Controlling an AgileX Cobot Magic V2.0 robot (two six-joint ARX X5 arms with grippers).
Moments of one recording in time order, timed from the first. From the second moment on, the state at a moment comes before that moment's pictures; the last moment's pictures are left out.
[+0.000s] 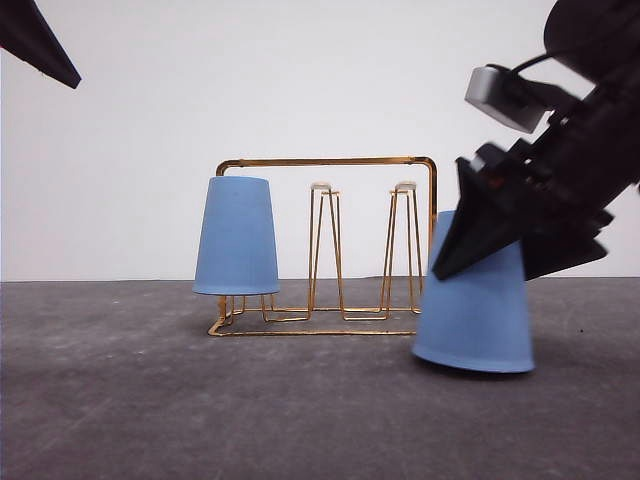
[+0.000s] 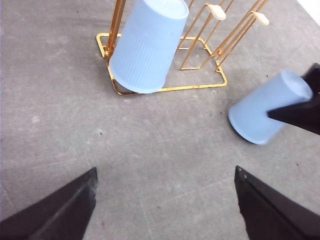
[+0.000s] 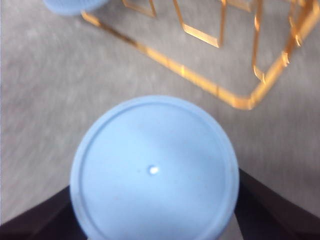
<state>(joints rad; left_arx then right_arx) -0.42 0.64 0.64 -0.55 0.18 -0.30 0.35 1.35 0.71 -0.19 -0.39 -0.04</state>
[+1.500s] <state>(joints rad) -0.42 0.64 0.64 -0.55 0.18 -0.30 0.38 1.67 1.13 -0.24 -0.31 -0.10</state>
